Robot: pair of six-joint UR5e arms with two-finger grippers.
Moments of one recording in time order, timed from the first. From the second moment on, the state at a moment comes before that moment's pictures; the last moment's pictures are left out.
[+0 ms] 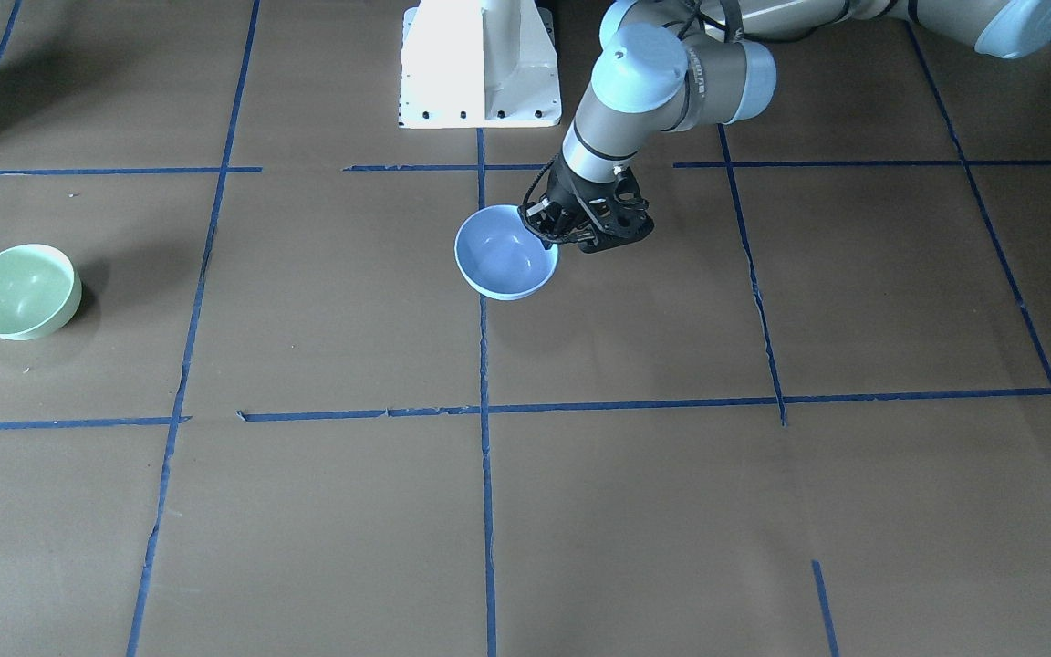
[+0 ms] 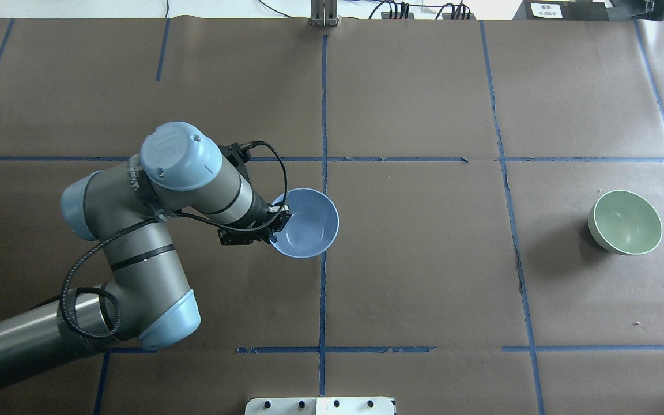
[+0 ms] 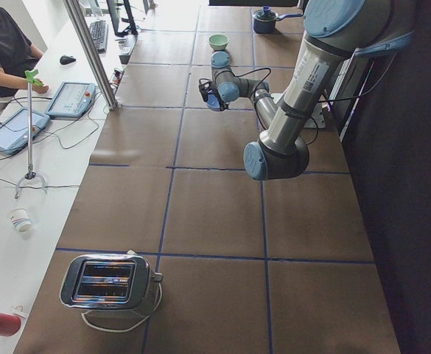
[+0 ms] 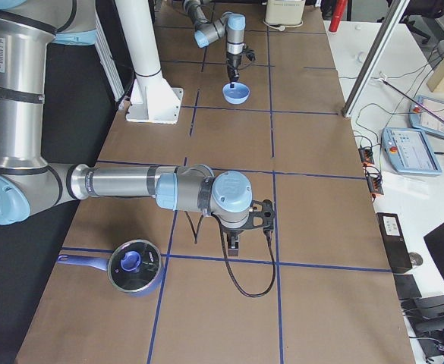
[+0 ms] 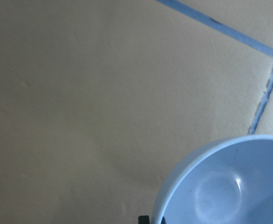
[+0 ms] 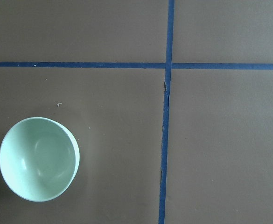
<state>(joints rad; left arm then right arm) -0.50 -2.19 -1.69 -1.77 -2.00 -1.63 1.66 -1.72 1.79 -1.68 2.48 -0.12</state>
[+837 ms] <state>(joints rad) -0.48 -2.20 -1.68 -1.78 -1.97 -1.61 1.66 -1.72 1.79 -1.68 2.48 -0.12</state>
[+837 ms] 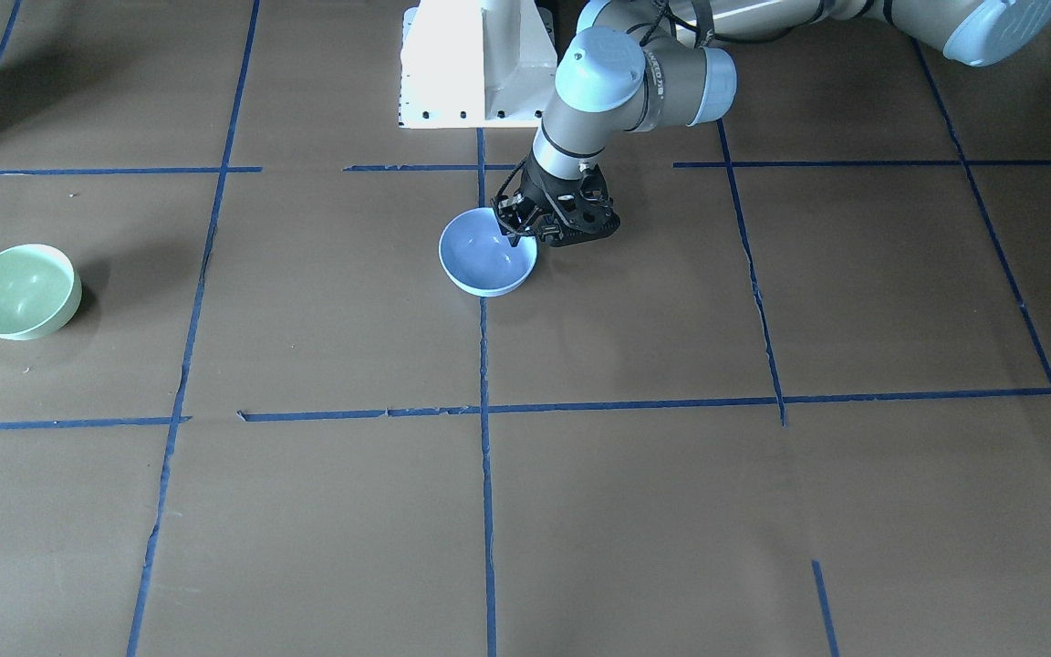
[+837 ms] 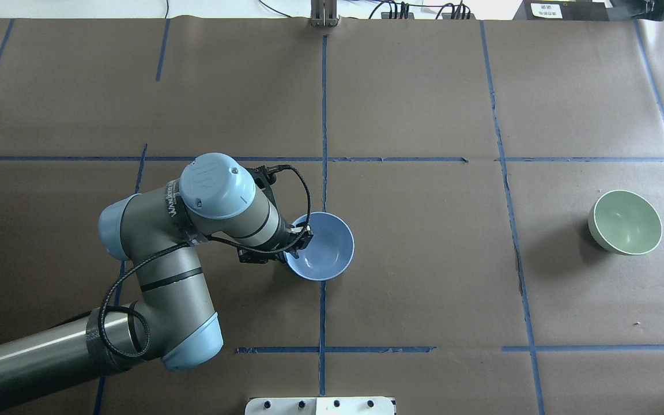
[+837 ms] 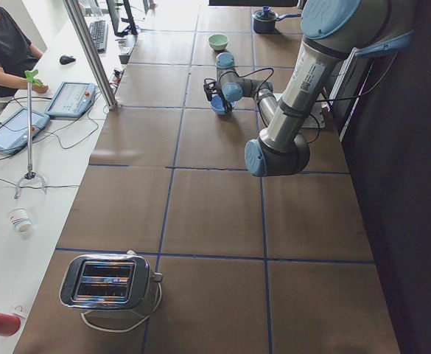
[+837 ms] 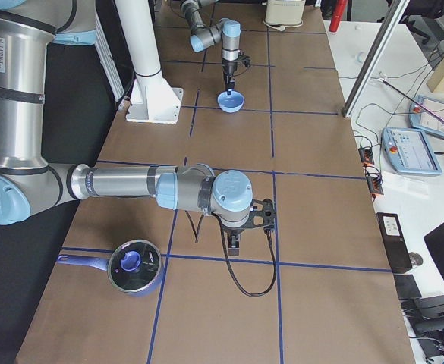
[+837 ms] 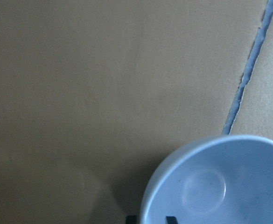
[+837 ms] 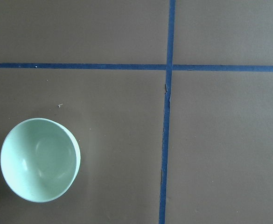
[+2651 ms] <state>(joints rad) -0.74 -1.96 -2.26 -1.25 -2.12 -1.18 1.23 -1.78 1.56 -0.77 2.33 0.77</state>
